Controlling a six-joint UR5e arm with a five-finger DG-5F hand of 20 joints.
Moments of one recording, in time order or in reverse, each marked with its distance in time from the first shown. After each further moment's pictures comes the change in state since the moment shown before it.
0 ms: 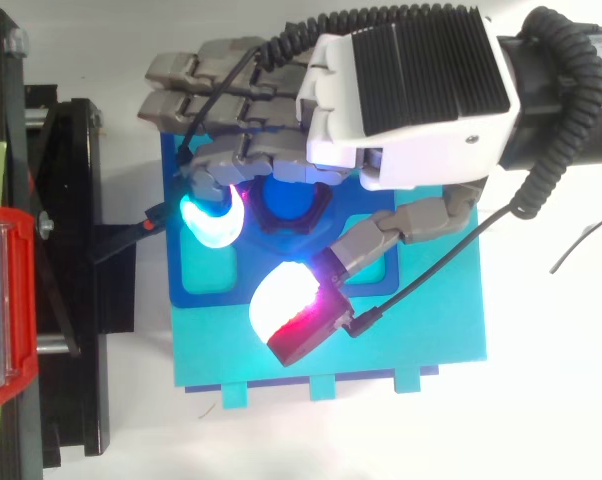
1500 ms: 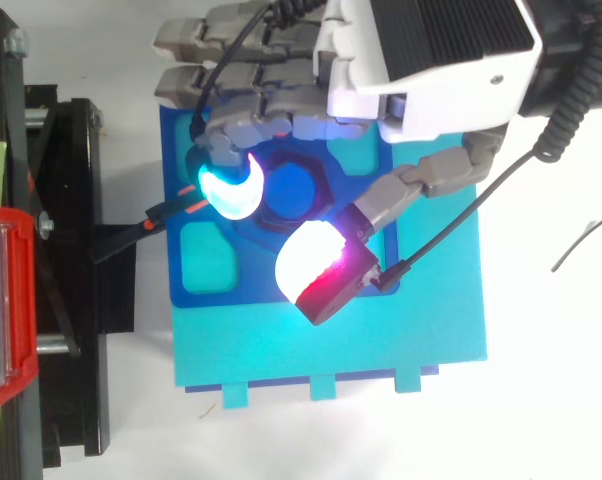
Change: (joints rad) arm -0.062 0.000 -0.001 0.024 -0.115 0.000
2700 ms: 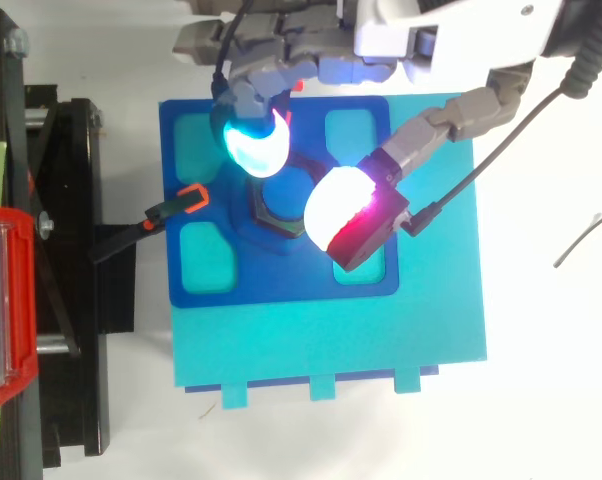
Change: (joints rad) arm -0.063 0.000 0.001 0.016 -0.094 0.002
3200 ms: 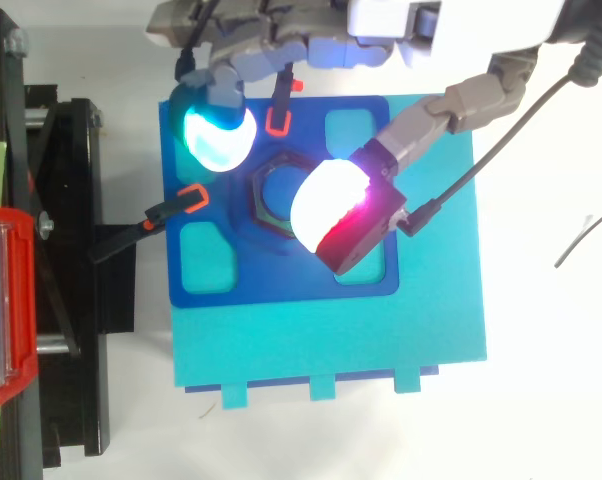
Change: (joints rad) arm 0.007 0.000 0.044 -0.003 0.011 0.016
